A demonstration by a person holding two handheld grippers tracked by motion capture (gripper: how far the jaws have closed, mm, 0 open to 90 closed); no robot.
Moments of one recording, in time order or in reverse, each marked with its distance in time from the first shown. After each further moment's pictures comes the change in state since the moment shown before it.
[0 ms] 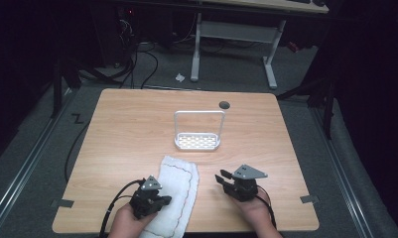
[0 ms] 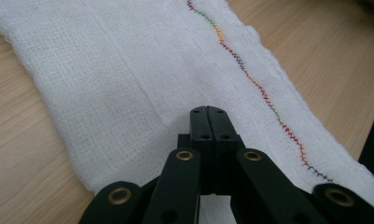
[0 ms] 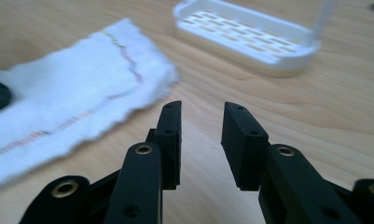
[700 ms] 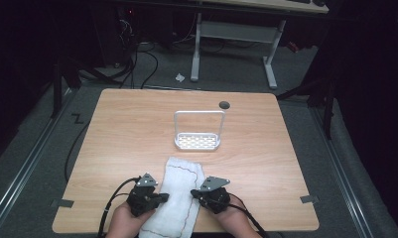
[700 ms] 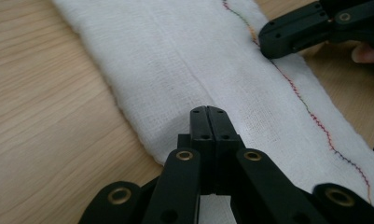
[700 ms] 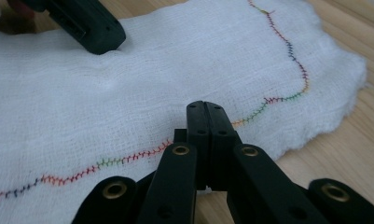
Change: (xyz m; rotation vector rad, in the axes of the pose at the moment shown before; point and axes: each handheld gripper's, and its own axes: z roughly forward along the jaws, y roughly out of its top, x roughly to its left) left arm 0.009 0.002 0.001 -0.023 -0.016 -0.047; right arm 0.060 0.001 0.039 0.182 0.144 -0.151
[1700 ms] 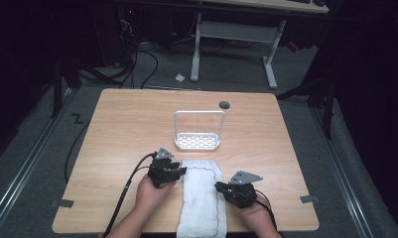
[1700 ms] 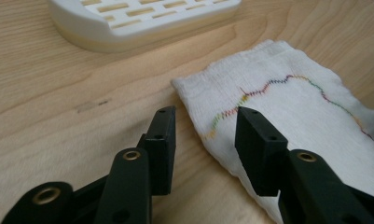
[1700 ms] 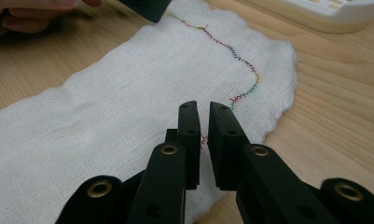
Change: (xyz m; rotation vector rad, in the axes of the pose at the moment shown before) left arm 0.035 0.068 0.058 -0.151 0.122 -0.068; right arm -0.048 -0.032 -0.045 -0.065 -0.070 0.136
